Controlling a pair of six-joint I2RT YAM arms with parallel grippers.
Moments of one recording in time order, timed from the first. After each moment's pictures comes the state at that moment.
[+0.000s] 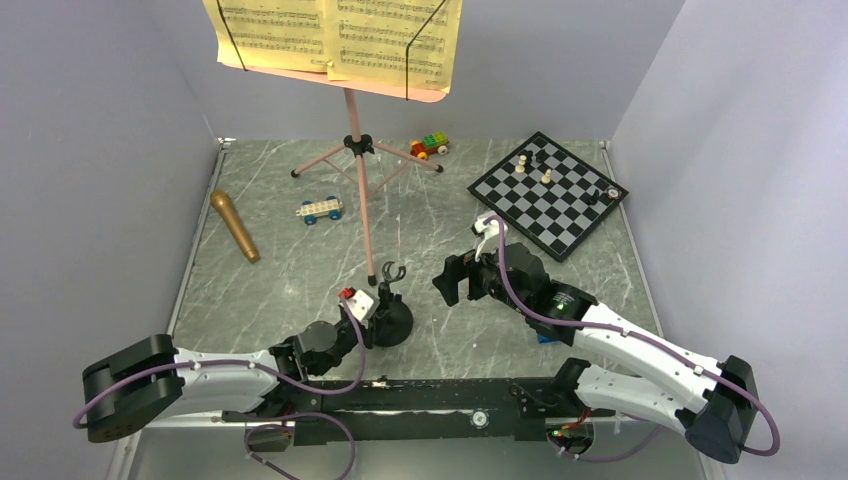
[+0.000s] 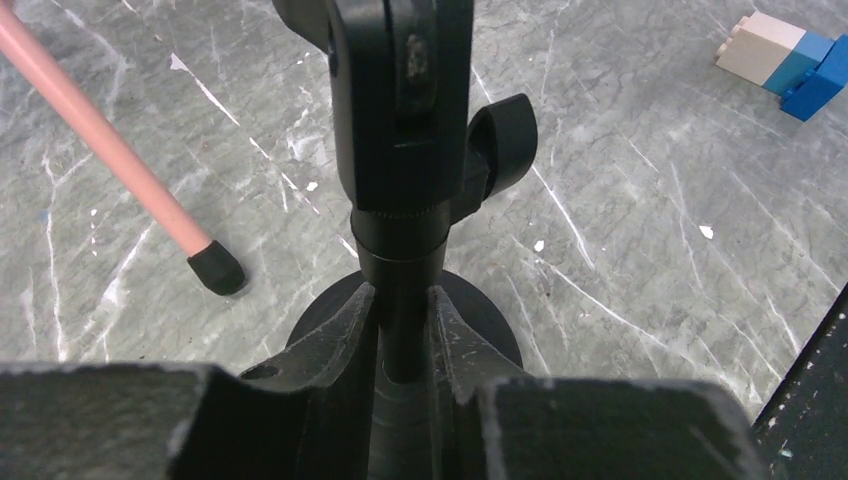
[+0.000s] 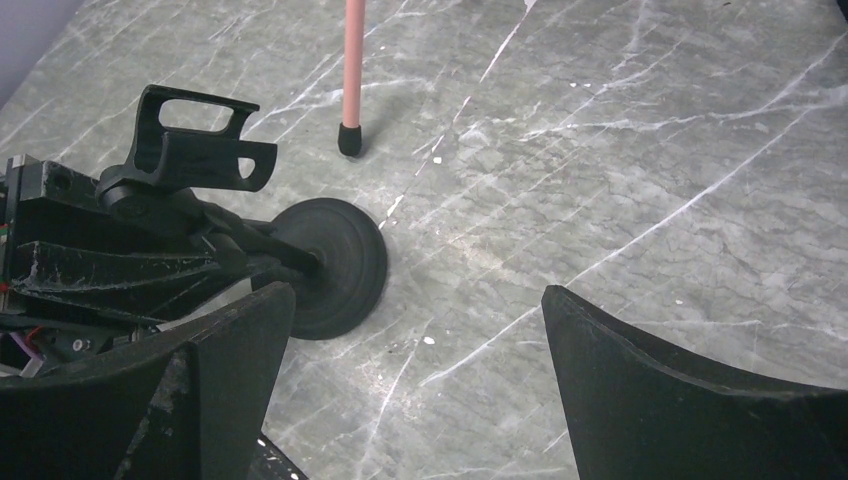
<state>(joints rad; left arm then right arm) -1.12 0.98 0.02 0.83 -0.39 -0.12 0.87 0.92 0.68 -0.18 0.13 0.34</state>
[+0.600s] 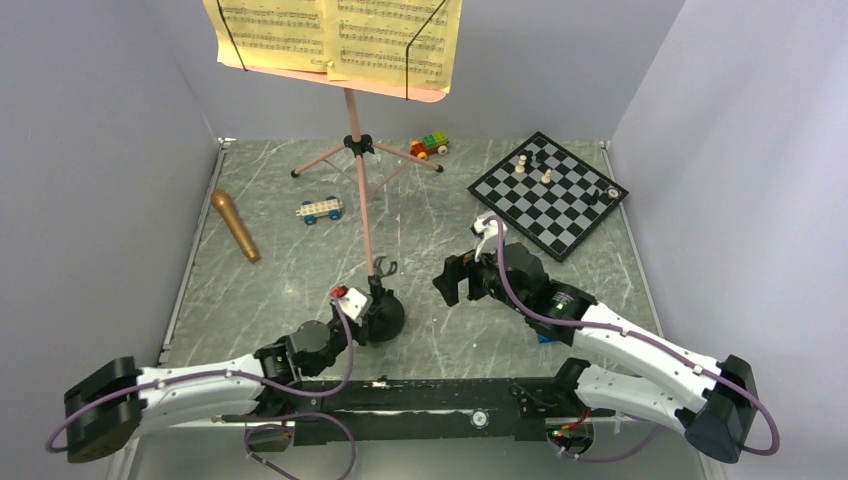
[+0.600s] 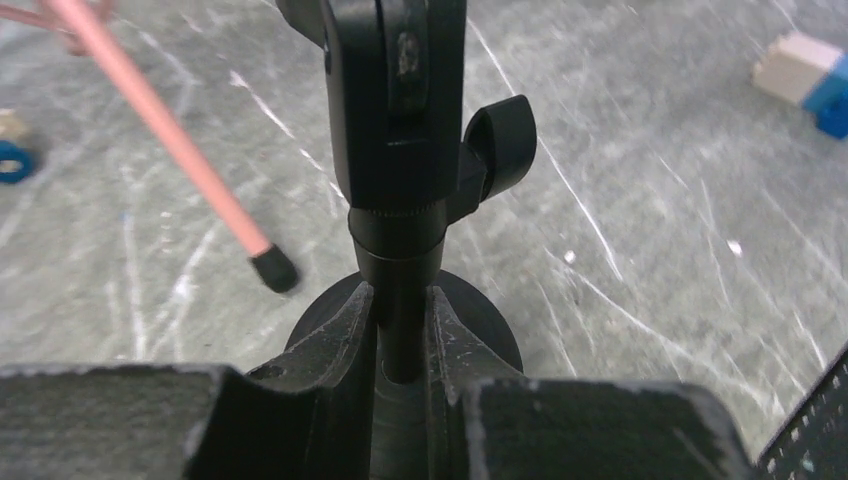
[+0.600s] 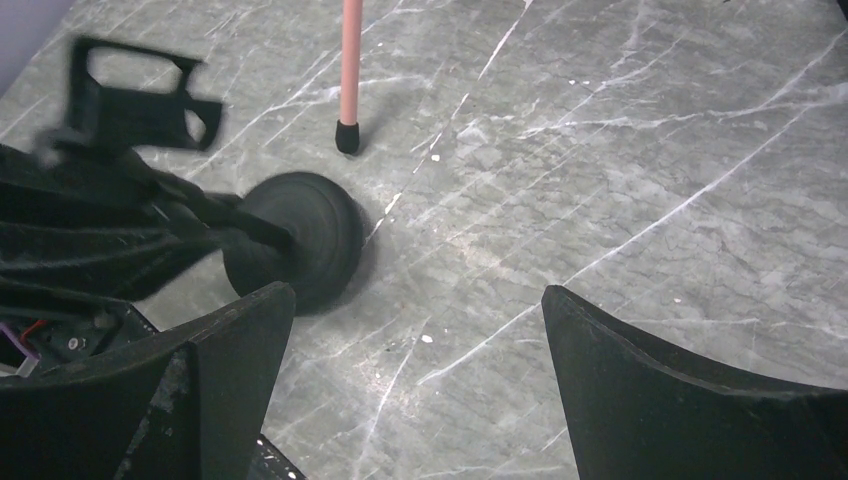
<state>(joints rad) -1.12 0.80 0.04 0.62 -0.43 -0.07 0.87 0.92 0.68 -0.18 0.13 0.34</state>
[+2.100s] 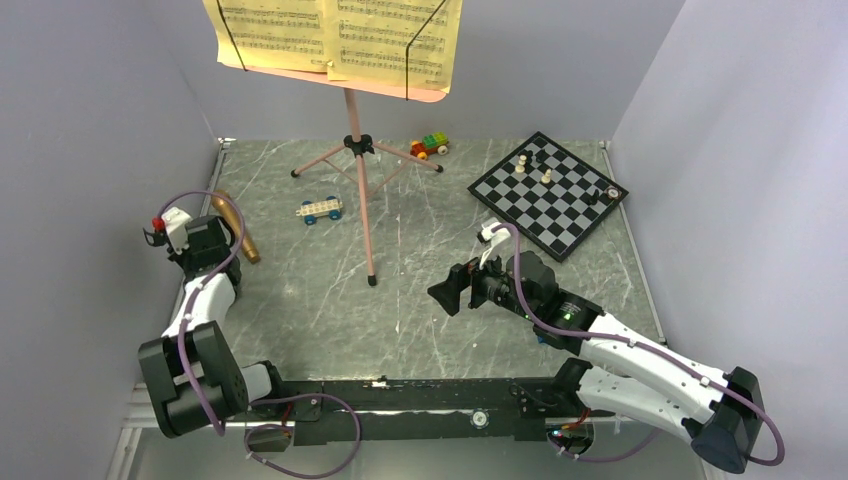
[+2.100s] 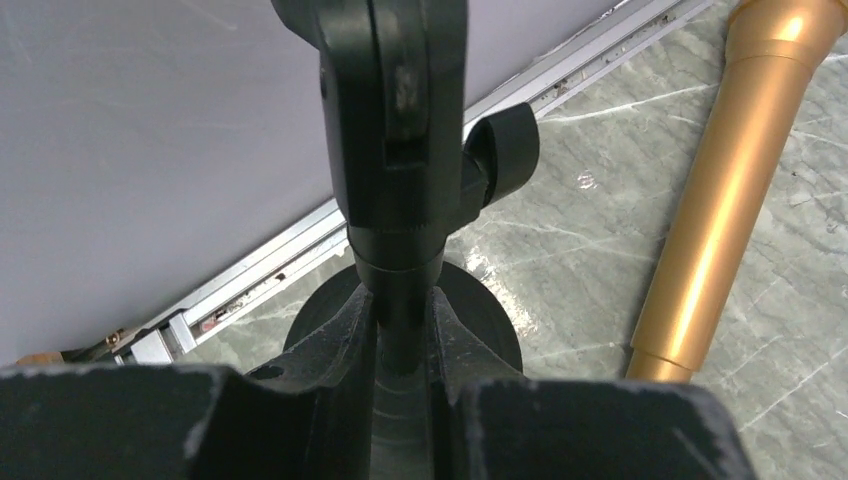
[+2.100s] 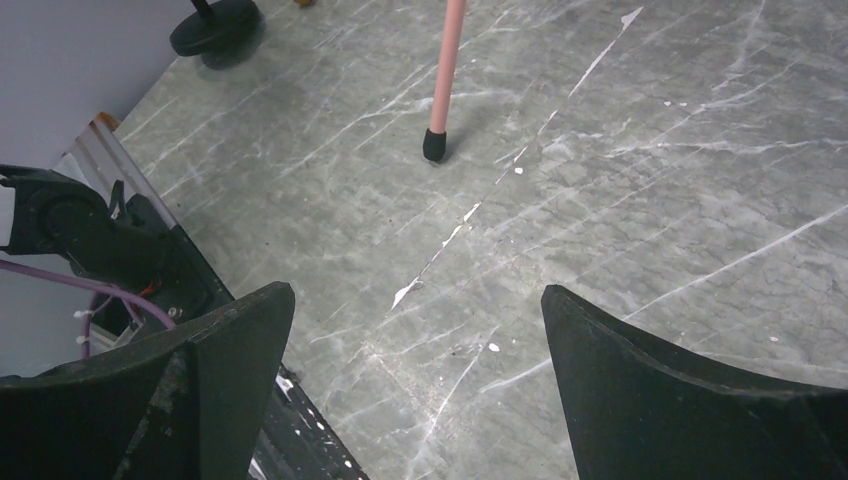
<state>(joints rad) 0.35 1.21 0.60 0.00 -0.61 -0.30 0.87 0.83 0.59 -0.07 -0.02 0.38</state>
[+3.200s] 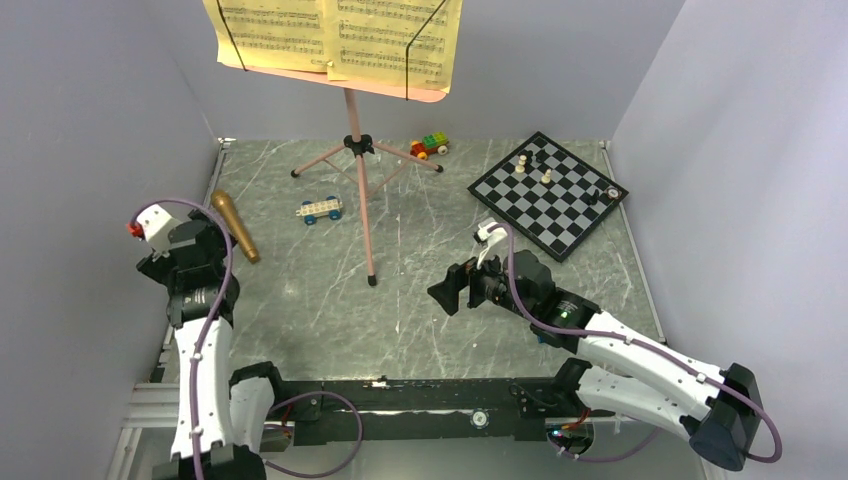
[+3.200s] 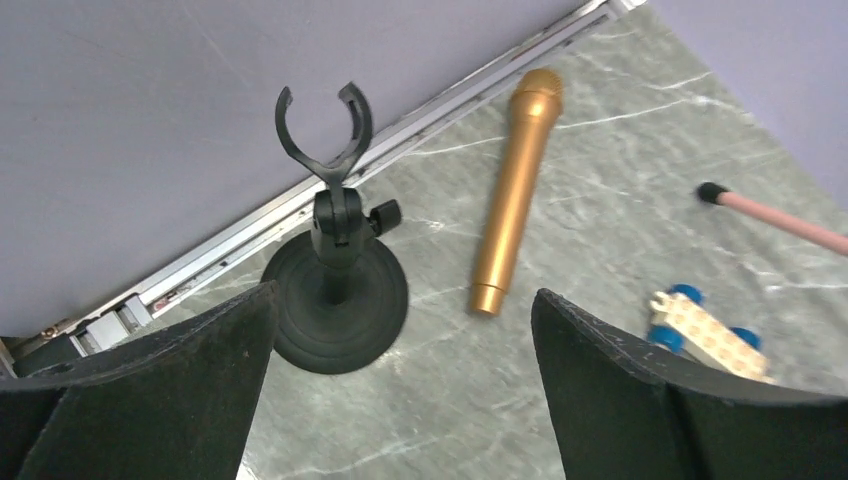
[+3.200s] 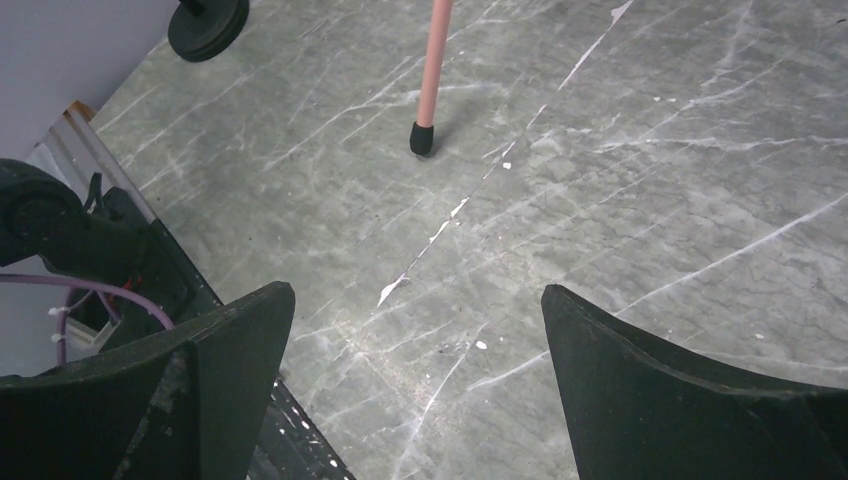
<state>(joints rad) 0.29 0.78 0.70 -0.34 -0.49 -0.43 0.87 0.85 0.60 -0.07 0.00 0.36</state>
